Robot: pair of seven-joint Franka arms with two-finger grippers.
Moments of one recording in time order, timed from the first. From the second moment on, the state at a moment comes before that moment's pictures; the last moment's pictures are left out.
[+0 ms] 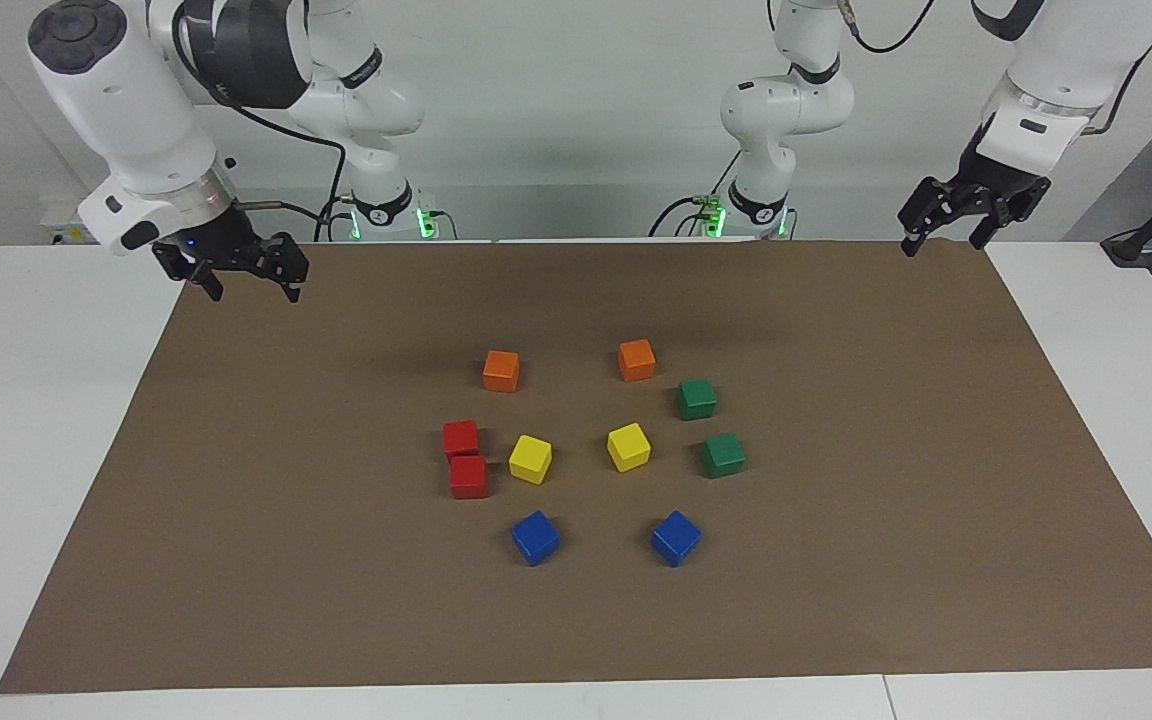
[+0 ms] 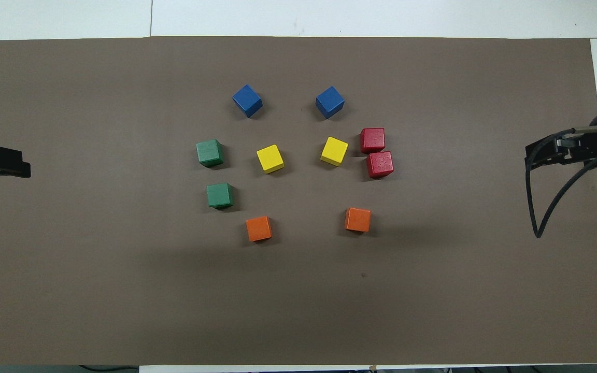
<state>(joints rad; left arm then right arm) 0.06 -0.09 -0.09 -1.63 -0.02 1.55 -0.08 -0.10 0.03 0.10 -1.62 -0.03 1.56 0.04</state>
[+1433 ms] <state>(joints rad) -0.07 -0.10 -0.10 -1.72 -0.02 1.66 -0.15 -0.10 0.03 0.10 -1.62 -0.03 1.56 0.04</state>
